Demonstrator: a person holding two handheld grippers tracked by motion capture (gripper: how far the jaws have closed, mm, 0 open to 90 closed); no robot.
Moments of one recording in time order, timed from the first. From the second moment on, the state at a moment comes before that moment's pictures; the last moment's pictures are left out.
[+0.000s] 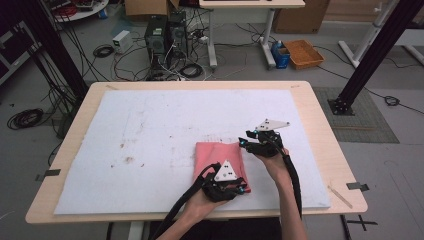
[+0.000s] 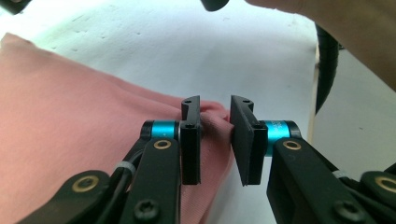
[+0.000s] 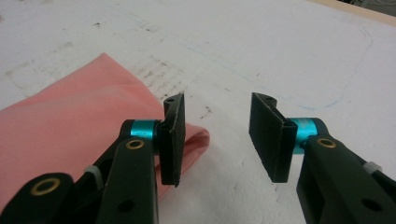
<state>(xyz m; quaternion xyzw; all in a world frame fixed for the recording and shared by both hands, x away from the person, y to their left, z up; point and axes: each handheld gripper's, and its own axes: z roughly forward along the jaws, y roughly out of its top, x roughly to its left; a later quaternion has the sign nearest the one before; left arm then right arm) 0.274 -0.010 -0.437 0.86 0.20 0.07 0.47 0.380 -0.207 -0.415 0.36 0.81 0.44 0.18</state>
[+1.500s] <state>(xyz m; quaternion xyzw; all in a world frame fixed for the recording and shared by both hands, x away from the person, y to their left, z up) 0.367 0.084 -0.433 0.83 0.34 0.17 0.42 0.359 -0.188 -0.442 0.35 0.84 0.37 0.18</state>
